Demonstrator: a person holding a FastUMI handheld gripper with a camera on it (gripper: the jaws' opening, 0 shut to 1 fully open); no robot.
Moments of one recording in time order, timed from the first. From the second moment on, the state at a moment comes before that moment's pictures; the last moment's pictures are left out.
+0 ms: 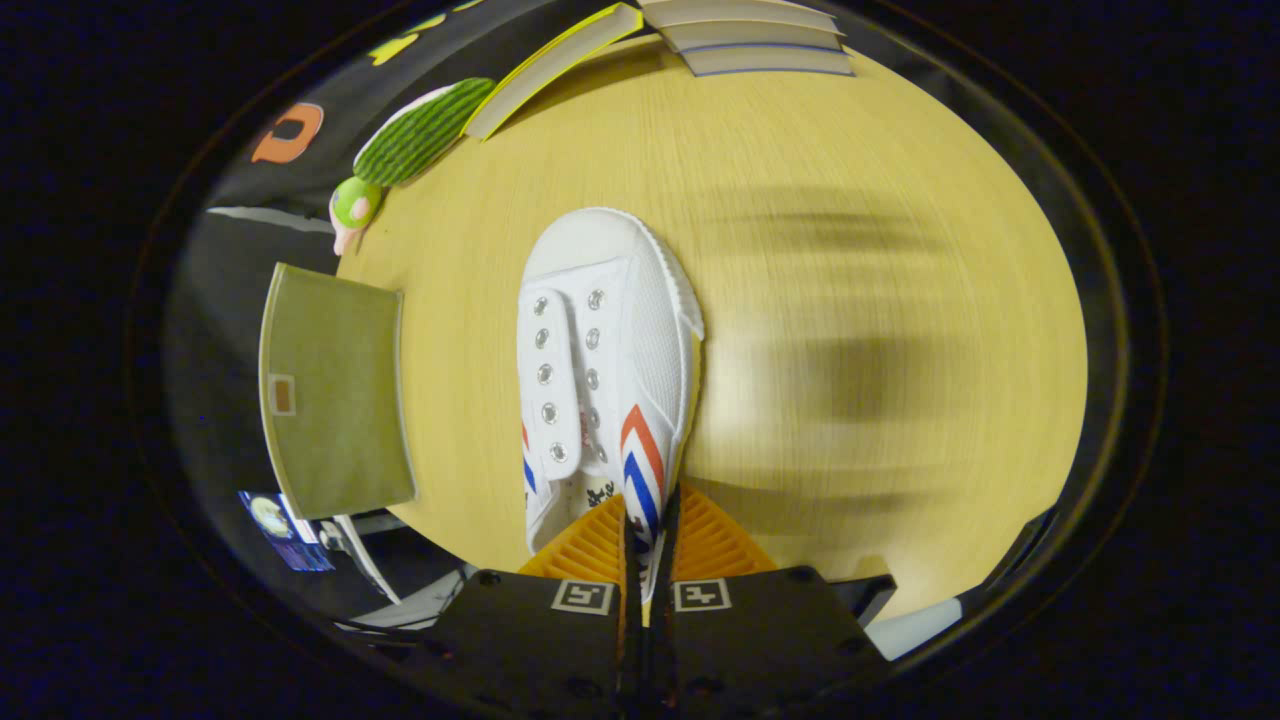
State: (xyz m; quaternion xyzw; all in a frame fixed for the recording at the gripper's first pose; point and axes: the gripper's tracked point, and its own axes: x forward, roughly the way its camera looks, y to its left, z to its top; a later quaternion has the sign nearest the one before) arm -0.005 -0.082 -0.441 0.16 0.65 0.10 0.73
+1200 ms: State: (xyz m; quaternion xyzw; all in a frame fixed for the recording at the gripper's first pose) arm -0.021 0.171 -0.257 0.15 0.62 0.15 0.76
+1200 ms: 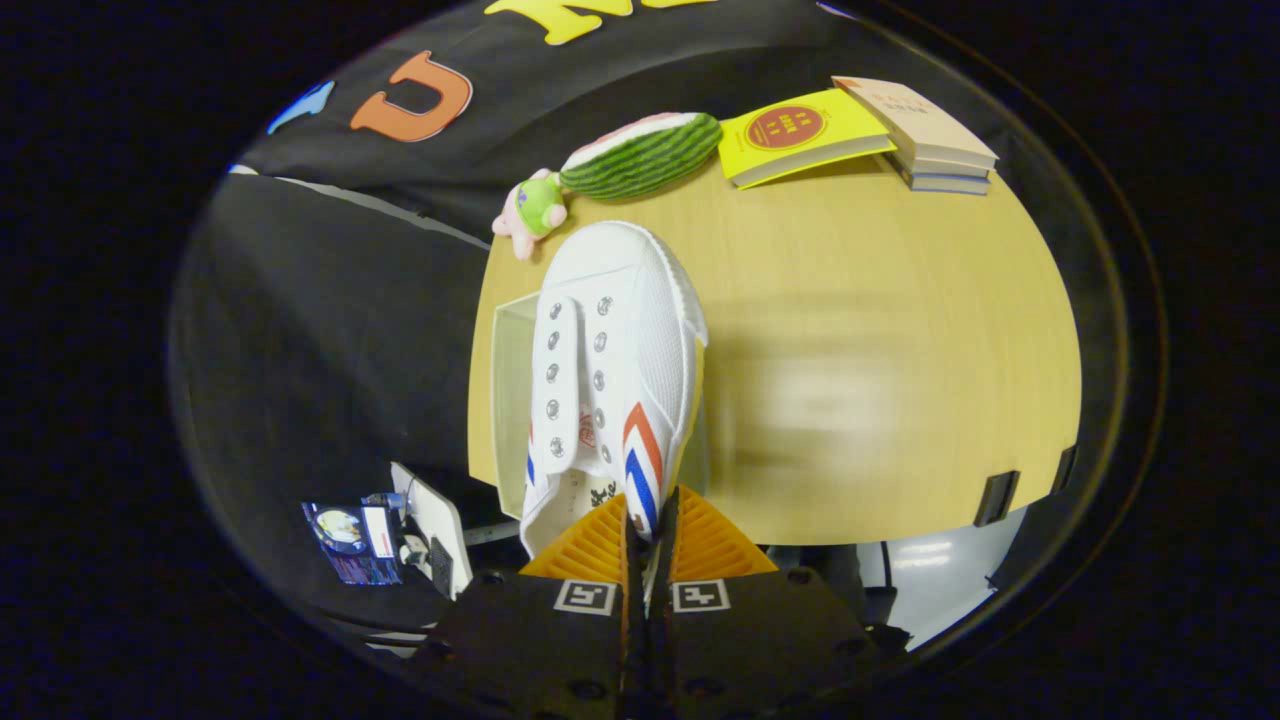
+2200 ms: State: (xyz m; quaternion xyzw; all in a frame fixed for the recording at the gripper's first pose) arm 0.018 0.239 -0.304 0.09 0.55 0.09 0.83
